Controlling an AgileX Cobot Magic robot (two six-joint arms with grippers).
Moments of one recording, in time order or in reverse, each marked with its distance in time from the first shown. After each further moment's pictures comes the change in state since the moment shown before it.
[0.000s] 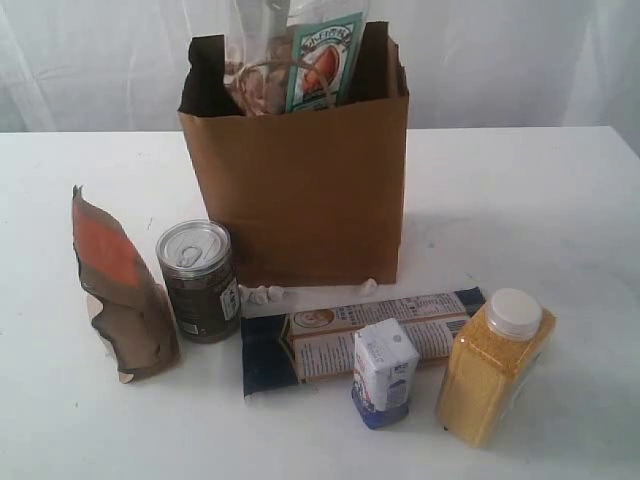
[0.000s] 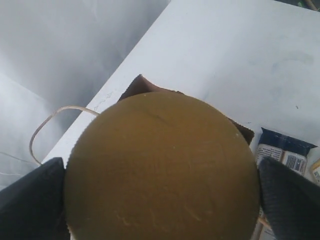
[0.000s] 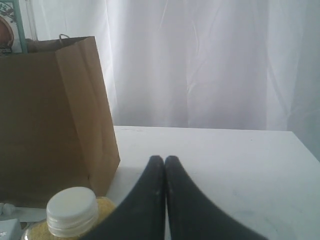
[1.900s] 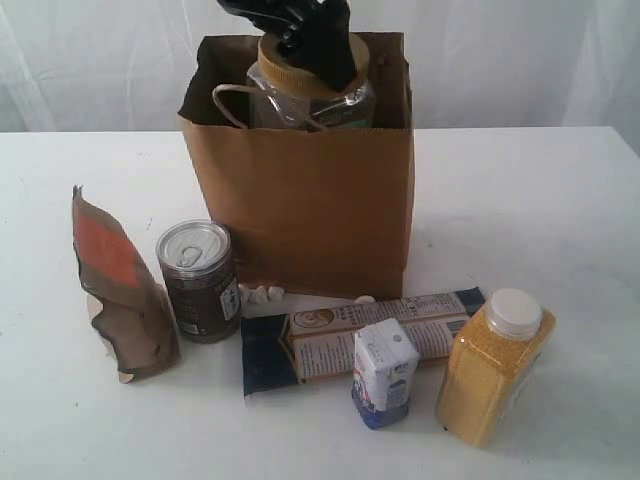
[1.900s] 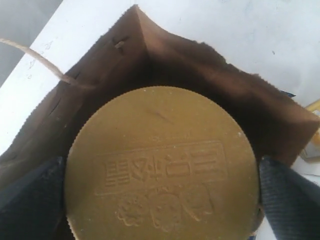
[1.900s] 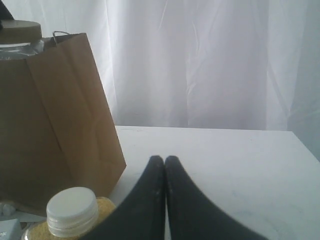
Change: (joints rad) left arm 0.041 0.058 0.174 -0.108 0.004 0.081; right arm 0.000 0.000 0.000 0.000 0.000 0.000
